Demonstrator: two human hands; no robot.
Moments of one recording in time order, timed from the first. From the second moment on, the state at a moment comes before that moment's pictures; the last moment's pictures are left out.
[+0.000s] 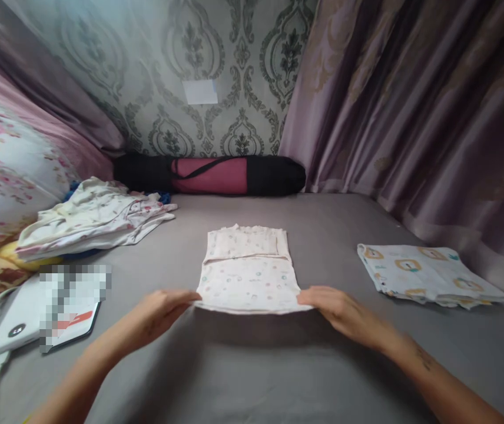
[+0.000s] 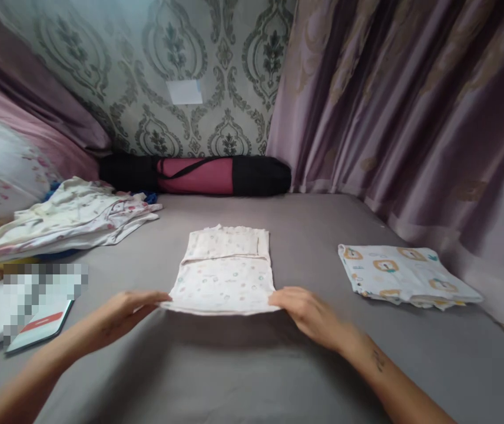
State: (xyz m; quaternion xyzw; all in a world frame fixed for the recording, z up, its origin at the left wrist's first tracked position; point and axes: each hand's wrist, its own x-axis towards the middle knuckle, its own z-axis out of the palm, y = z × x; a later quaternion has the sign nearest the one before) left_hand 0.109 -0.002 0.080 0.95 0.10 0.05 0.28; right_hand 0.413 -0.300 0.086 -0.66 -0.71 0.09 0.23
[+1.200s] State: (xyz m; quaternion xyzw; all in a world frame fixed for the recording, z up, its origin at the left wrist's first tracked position) left_hand 0.285 0.050 0.028 0.88 0.45 0.12 0.10; right_hand 0.467 -0.123 0.033 -0.95 -0.27 0.03 0.14
